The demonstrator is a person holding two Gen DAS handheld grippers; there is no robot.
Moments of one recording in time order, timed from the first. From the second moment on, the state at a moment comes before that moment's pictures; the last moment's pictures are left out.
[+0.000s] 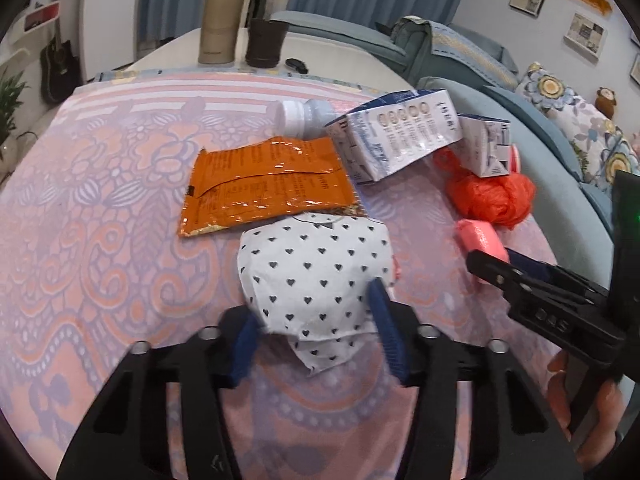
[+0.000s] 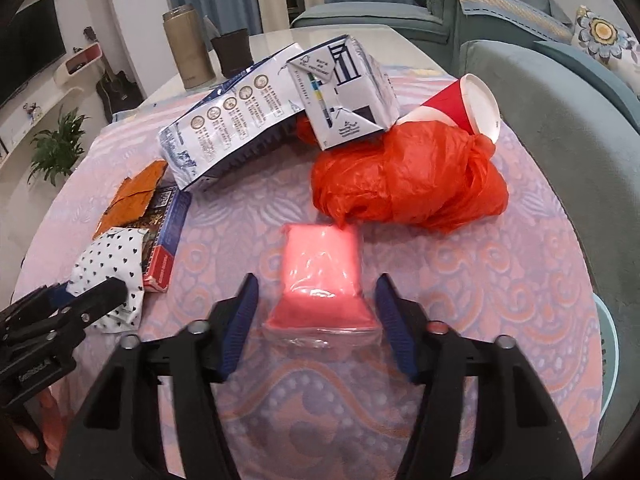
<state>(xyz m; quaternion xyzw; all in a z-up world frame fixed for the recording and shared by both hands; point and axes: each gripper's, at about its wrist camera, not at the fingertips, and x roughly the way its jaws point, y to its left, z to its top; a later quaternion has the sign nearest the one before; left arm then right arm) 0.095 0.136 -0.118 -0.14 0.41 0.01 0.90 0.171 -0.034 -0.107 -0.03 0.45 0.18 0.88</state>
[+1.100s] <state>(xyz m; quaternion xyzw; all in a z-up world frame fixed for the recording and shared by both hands) 0.068 0.057 -0.020 -0.11 0.28 -0.14 0.94 0.106 -0.140 -0.037 0.07 0.34 0.18 0.92</state>
